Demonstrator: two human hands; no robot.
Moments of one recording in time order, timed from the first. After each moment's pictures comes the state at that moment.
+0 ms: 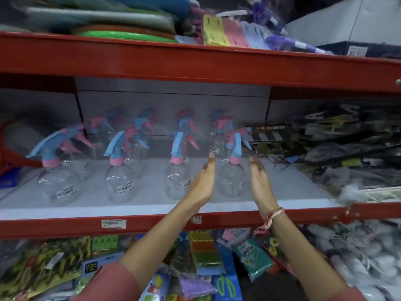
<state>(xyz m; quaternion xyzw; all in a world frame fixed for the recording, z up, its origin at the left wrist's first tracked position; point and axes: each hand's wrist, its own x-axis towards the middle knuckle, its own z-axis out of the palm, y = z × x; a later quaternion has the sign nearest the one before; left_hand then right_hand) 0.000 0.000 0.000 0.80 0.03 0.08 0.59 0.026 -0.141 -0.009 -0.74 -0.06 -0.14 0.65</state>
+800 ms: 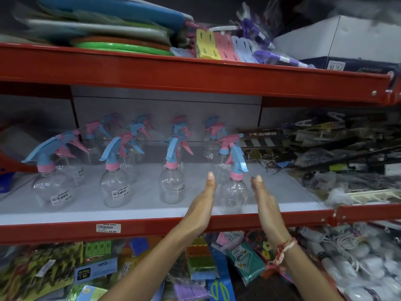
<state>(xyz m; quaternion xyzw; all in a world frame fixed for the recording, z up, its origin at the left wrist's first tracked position) -0.052 -0.016 -0.014 0.76 -0.02 0.00 0.65 -0.019 -0.172 -0.029 -0.76 -0.07 -0.11 0.64</state>
